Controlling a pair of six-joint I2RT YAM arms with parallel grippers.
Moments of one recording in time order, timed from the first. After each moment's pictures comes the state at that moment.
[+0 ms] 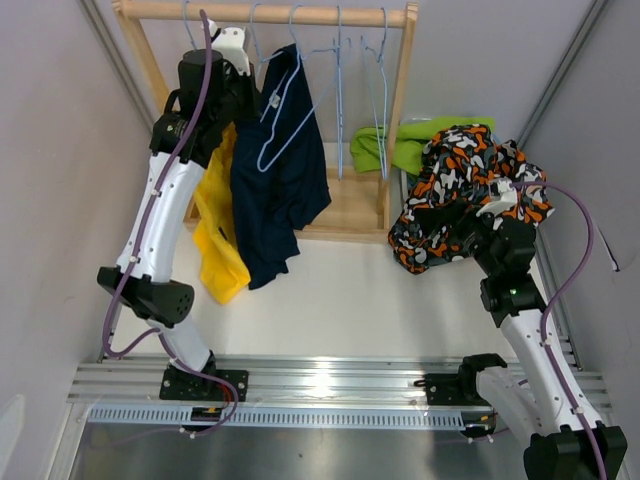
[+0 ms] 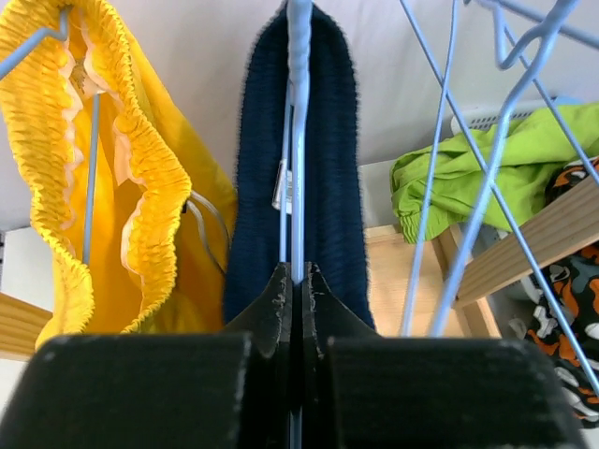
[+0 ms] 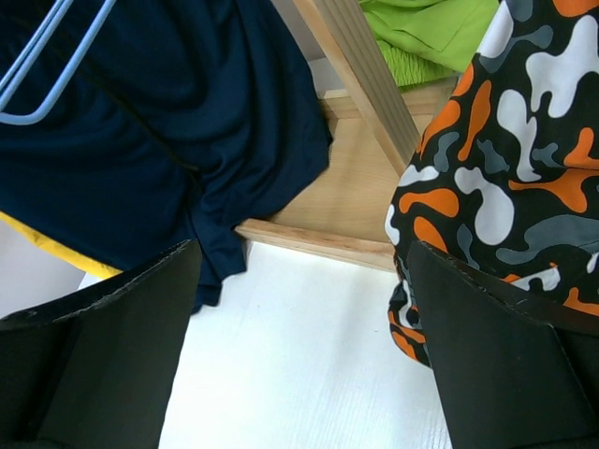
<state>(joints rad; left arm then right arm) -0.31 1.74 2.21 -0.71 -0.04 -0.09 0.13 0.80 0.68 0.07 -0.30 0.50</state>
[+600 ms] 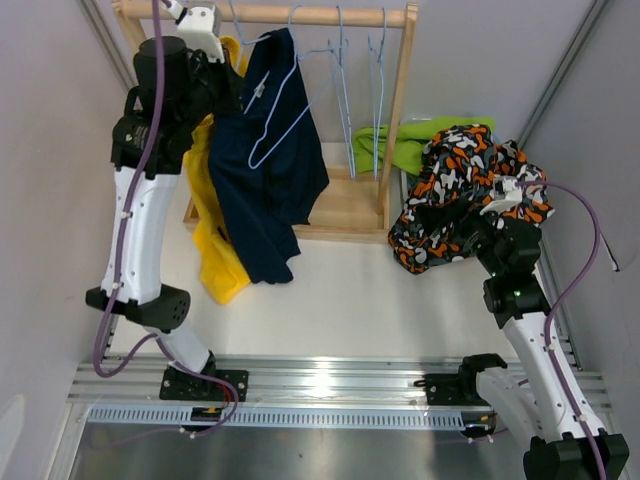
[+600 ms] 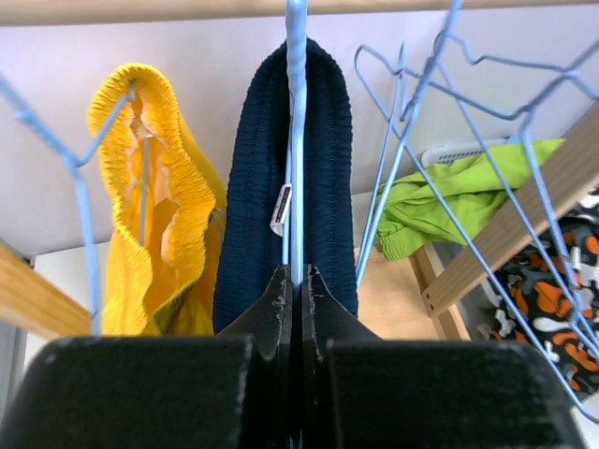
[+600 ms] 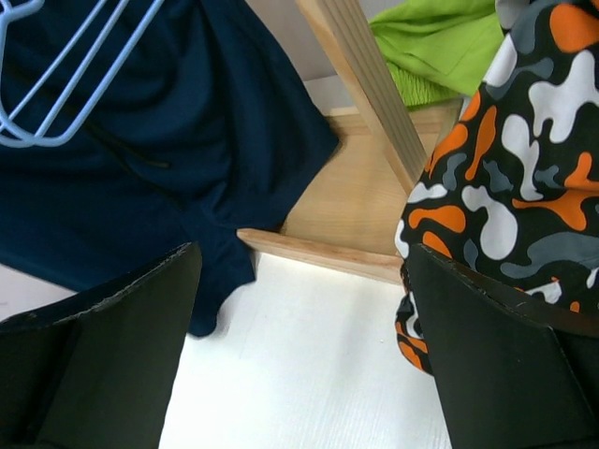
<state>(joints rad) -0.31 1.72 2.45 -0.88 -0.02 -0.08 0.13 0.77 0.70 0.05 -0.30 0.50</state>
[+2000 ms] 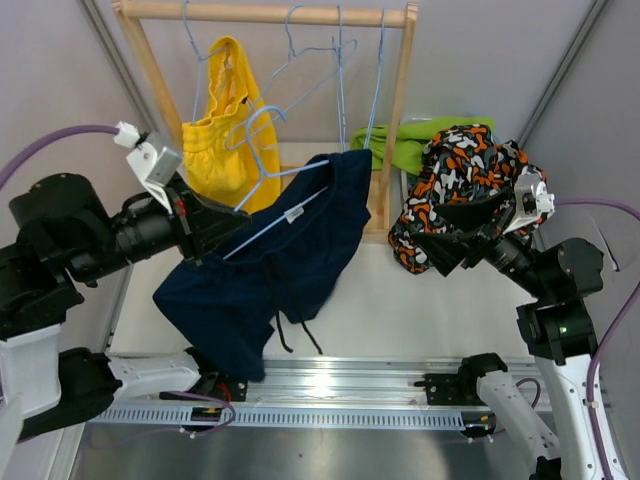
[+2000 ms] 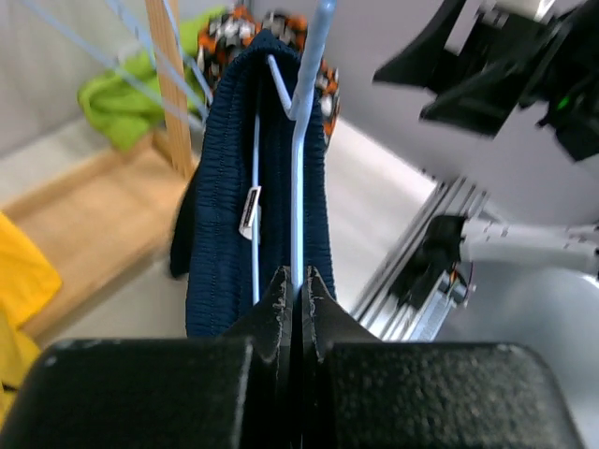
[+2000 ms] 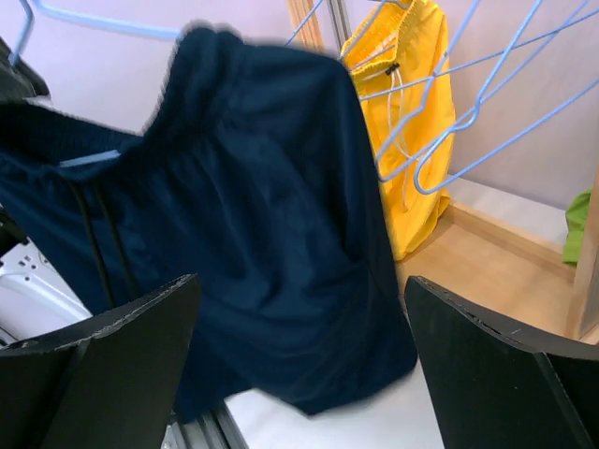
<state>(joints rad) -0.87 1.07 2.04 -1.16 0.09 -0.19 0.19 0.63 1.02 -0.16 -0.70 0.45</state>
